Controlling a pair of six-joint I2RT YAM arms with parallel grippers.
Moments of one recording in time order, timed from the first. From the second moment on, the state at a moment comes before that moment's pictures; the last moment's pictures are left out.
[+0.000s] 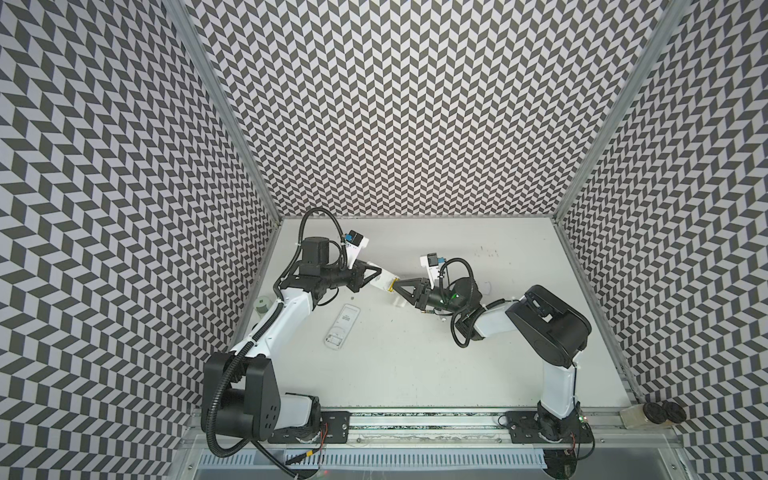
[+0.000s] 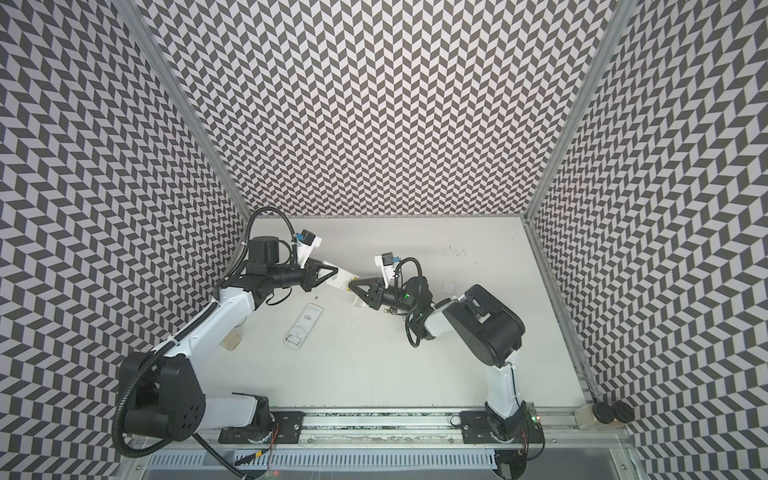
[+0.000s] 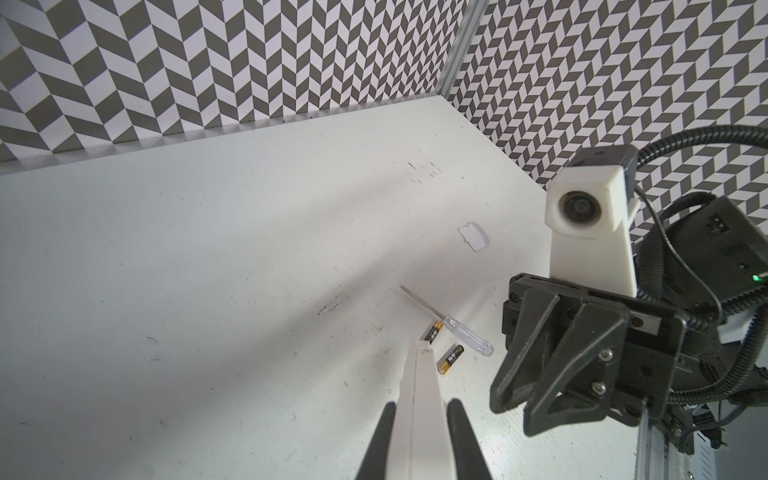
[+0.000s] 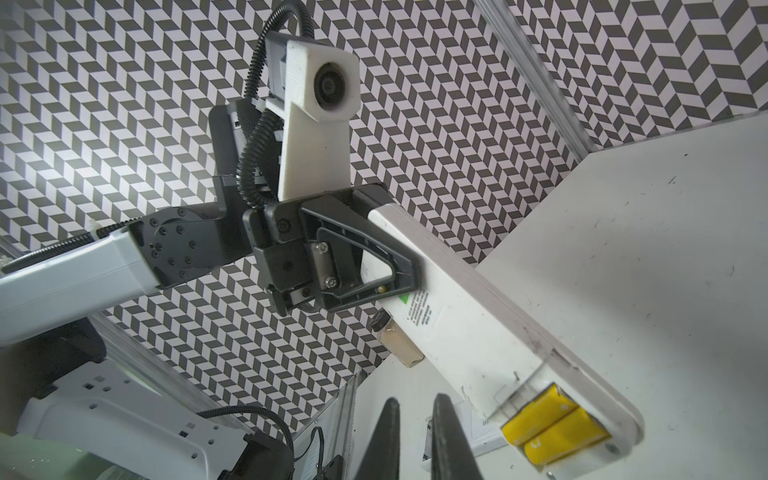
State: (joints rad) left arm -0.14 1.36 0.96 -0.25 0.81 0.10; right arm 0.69 1.96 0.81 1.32 -0.61 0.88
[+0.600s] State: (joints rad) left arm -0.12 1.36 0.96 -0.25 0.72 0.10; right arm 0.68 1.75 0.71 0.97 -0.53 0.52
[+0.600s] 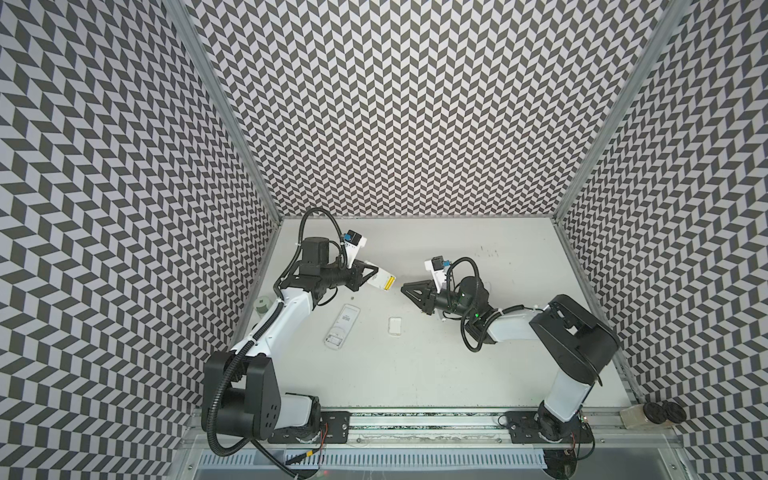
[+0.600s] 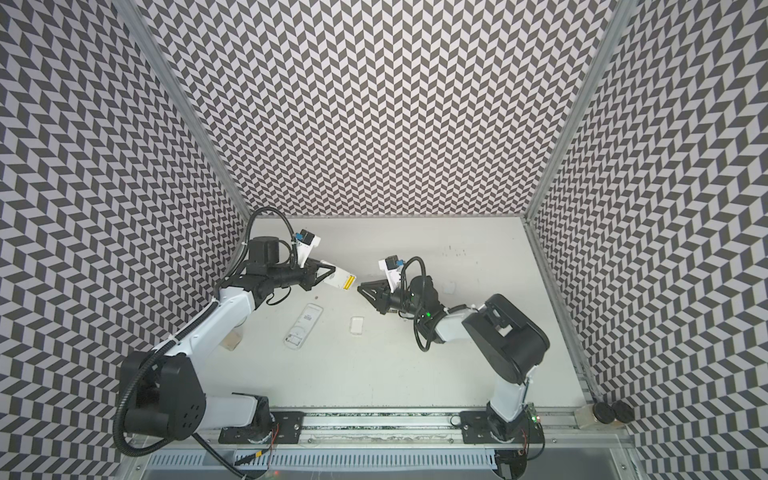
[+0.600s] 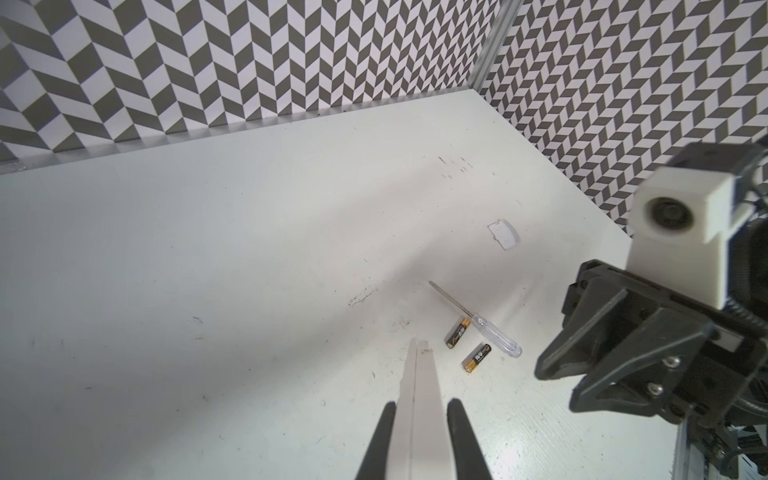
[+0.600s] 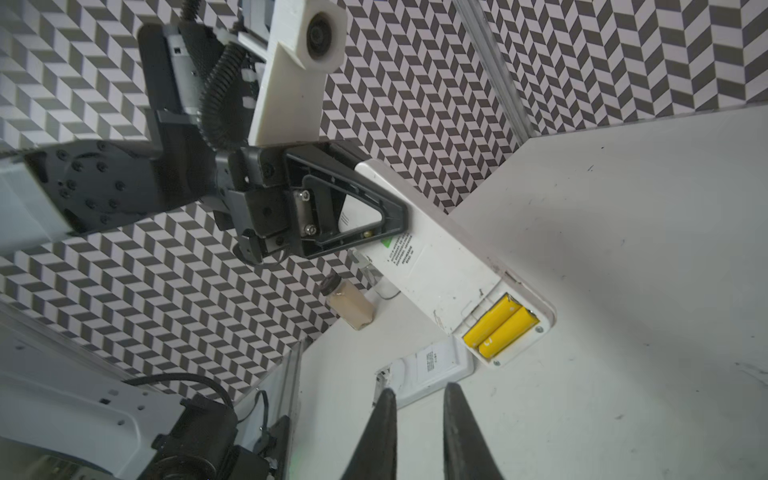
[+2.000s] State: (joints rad) left arm -0.02 1.37 0.96 -0.25 0.69 0.07; right arm 0.80 2.00 1.04 0.21 -0.36 -0.29
